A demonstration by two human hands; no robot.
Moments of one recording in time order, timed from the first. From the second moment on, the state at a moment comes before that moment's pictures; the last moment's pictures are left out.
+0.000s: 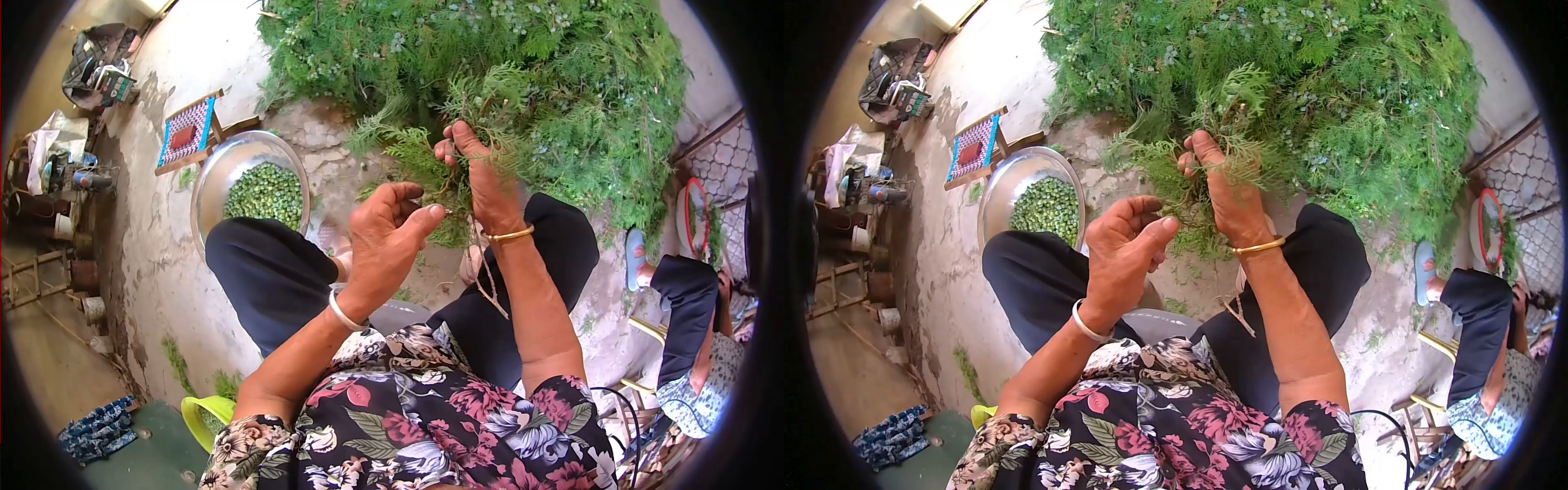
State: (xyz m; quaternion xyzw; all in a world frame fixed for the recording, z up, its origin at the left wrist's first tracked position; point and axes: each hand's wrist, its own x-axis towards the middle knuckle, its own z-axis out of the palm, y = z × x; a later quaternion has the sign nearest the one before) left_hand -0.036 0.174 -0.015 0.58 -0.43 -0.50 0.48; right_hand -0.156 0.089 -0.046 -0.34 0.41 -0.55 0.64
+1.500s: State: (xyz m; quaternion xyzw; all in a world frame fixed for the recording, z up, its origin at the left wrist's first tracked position) left_hand 0.021 0.144 0.013 0.47 -0.32 -0.65 0.51; right_hand -0.162 0.098 -0.058 -0.85 0.33 -0.40 0.12
